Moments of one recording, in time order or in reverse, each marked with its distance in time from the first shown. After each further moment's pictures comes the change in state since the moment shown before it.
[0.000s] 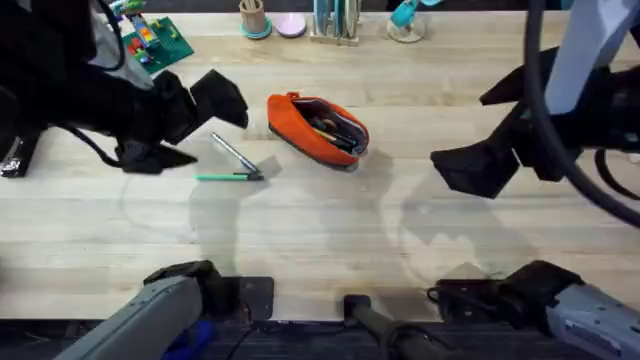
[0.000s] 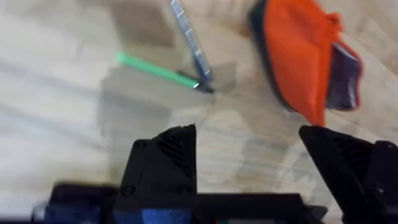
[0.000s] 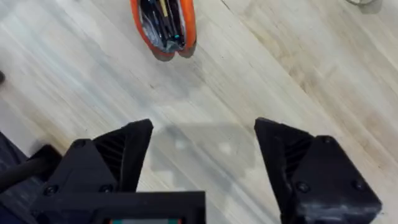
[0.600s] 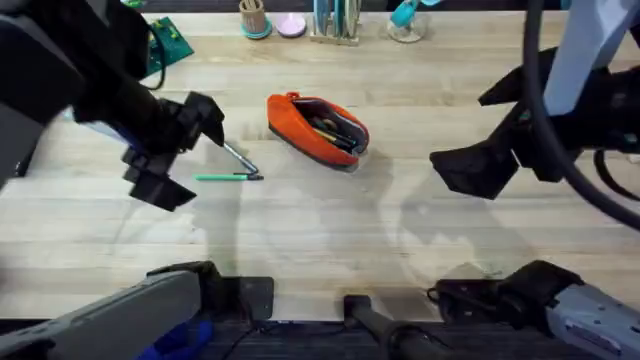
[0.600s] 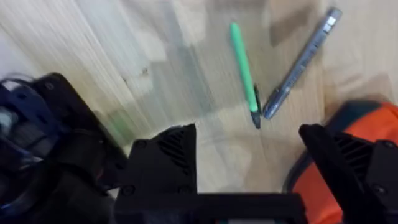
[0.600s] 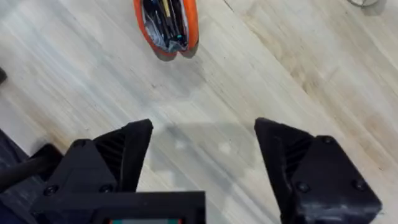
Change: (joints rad) left arm -0.053 0.158 -0.058 -0.008 -0.290 -0.749; right arm 0.006 0.000 0.000 0.000 0.000 0.001
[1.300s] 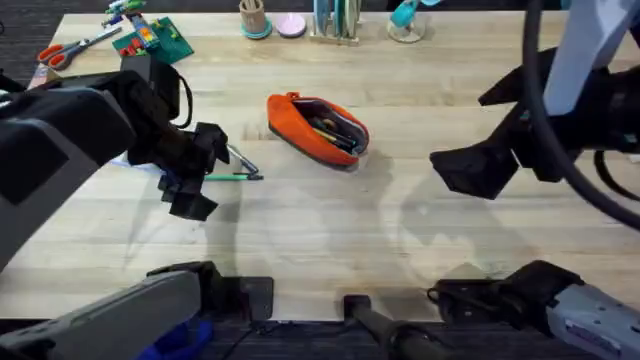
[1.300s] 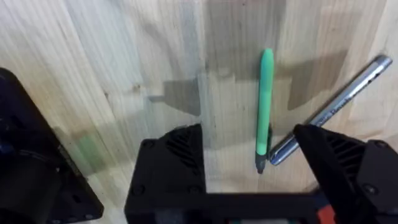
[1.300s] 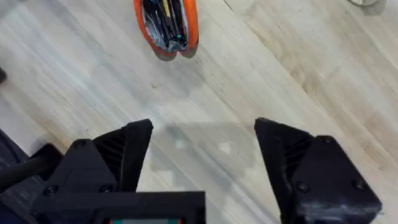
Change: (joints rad) left arm -0.002 0.000 -0.282 0.320 -0.009 -0.209; right arm 0.000 0.000 0.000 0.000 0.000 0.000
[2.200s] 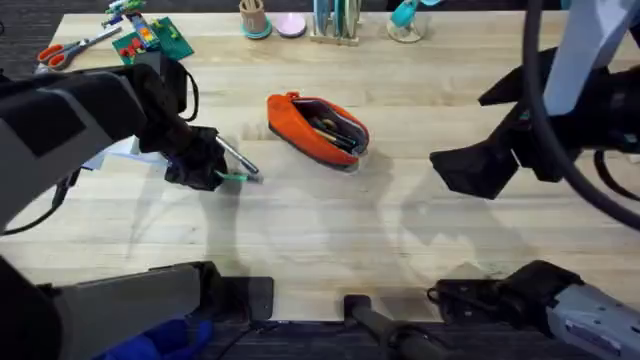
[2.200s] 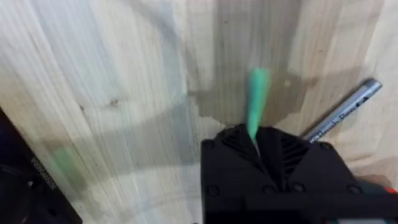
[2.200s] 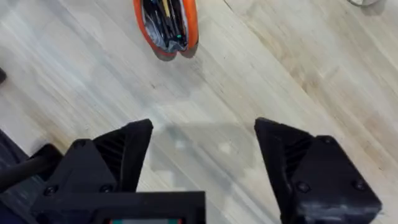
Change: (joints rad) left arm -0.004 0.128 0.030 0.070 -0.020 -0.042; right arm 0.000 0.000 0.000 0.000 0.001 0.000
